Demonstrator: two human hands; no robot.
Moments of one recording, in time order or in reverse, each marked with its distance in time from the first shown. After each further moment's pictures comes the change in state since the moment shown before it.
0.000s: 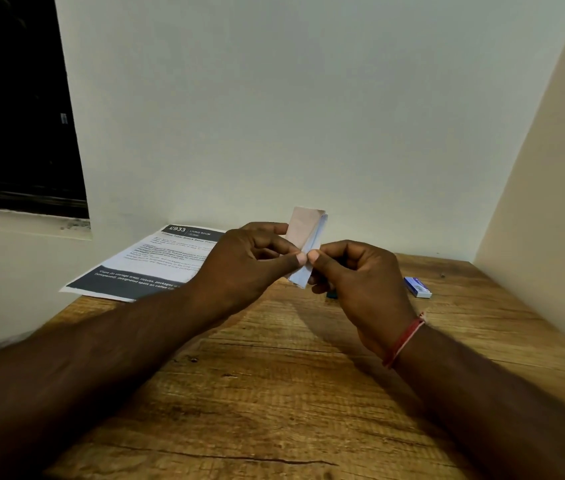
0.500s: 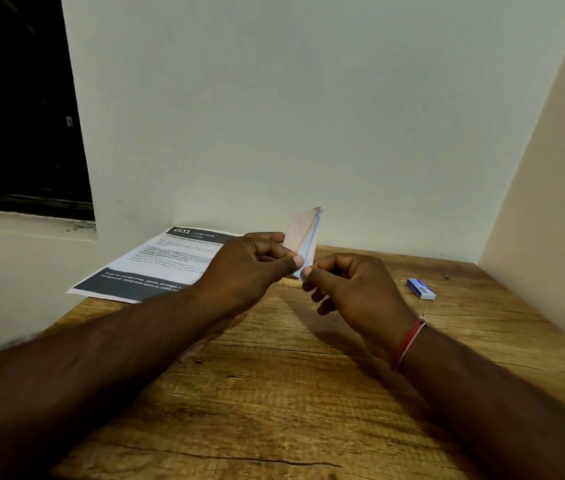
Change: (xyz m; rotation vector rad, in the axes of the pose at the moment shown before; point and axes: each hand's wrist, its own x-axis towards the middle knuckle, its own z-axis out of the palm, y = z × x) left_hand 0.004 -0.010 0.004 -0.124 0.031 -0.141; right_hand 0.003 0.004 0.000 -0.117 -0.152 0.097
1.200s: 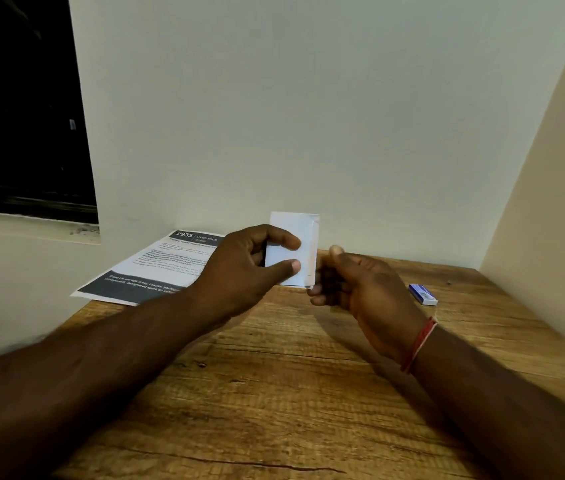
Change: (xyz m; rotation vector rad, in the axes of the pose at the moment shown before) left_hand -0.001 0.001 -0.009 0.012 0.007 0.110; right_hand 0.008 0.006 -0.009 0.327 -0.091 0.036
